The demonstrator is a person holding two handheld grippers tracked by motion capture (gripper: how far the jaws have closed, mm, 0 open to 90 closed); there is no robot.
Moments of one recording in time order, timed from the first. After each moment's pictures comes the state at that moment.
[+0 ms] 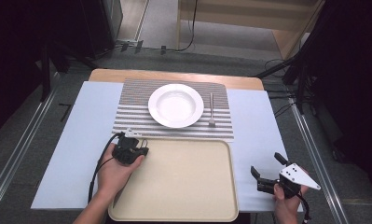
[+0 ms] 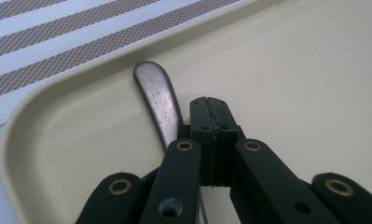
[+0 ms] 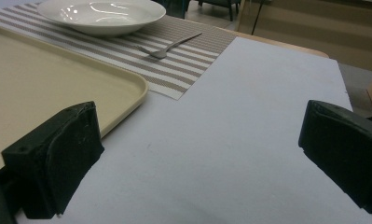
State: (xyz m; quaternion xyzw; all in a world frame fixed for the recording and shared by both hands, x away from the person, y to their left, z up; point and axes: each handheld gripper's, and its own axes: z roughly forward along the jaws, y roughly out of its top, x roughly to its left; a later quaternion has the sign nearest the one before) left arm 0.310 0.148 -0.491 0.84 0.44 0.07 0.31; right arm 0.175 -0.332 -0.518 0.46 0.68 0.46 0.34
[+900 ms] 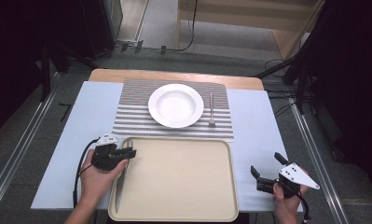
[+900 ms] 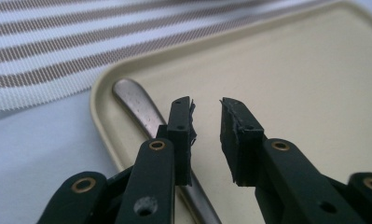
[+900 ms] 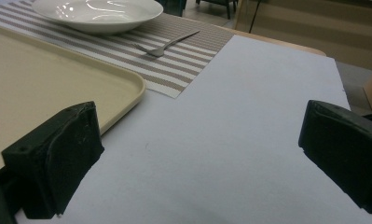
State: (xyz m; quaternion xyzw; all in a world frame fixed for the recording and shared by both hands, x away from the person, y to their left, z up) left arm 0.290 0.206 -0.489 0.79 0.43 0.07 0.42; right arm 0.175 -0.331 -0.518 0.47 0.68 0.45 0.34
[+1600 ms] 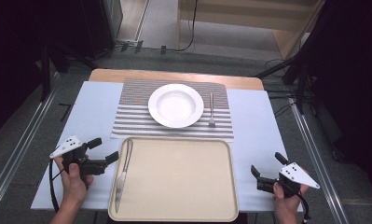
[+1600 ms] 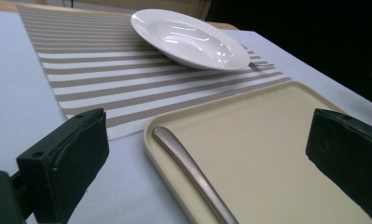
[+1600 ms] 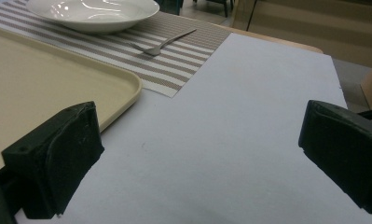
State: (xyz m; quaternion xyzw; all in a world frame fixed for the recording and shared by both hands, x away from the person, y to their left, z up) left arm 0.269 0.268 -0.475 0.72 0.40 0.12 0.55; right arm 0.176 -0.332 -0.518 0.47 0.68 0.45 0.34
